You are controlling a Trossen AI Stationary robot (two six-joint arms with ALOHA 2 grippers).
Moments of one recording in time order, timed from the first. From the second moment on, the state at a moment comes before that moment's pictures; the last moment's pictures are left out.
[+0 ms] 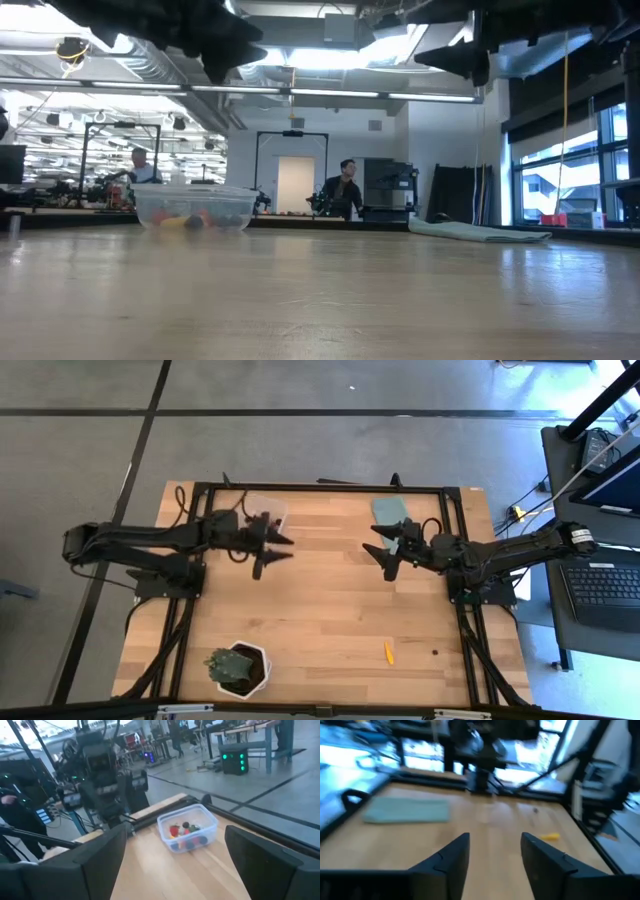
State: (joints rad) left arm 0.19 0.98 0.58 0.20 0.20 -0.10; right arm 0.10 0.98 0.50 0.46 0.48 0.31
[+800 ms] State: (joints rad) left arm 0.04 1.22 0.58 0.41 0.06 -0.09; right arm 0.23 1.26 1.36 -1.06 0.18 1.05
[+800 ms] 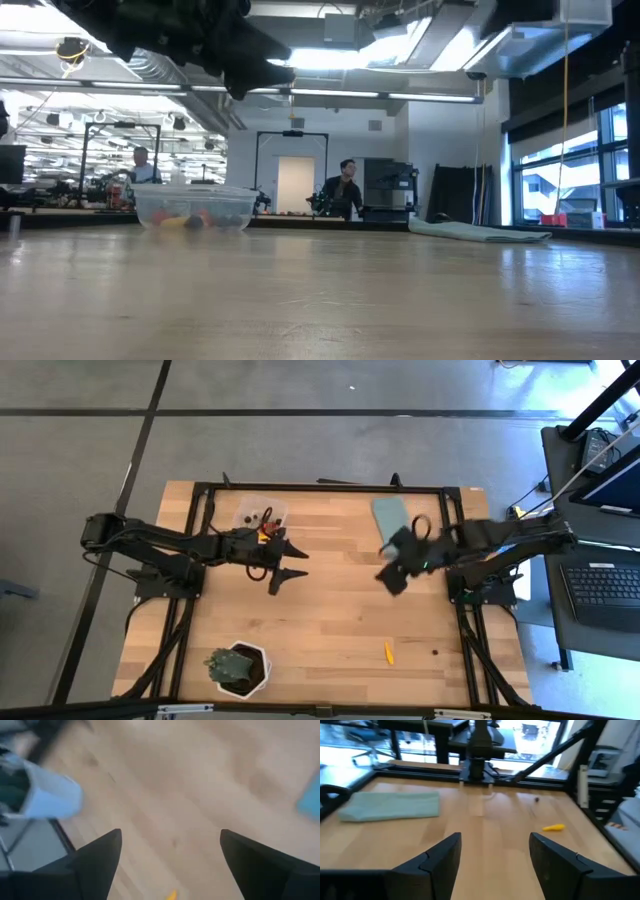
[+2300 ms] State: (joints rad) left arm 0.04 1.22 0.58 0.39 -0.01 0.04; right arm 0.72 1.95 1.36 -0.95 -0.01 1.96
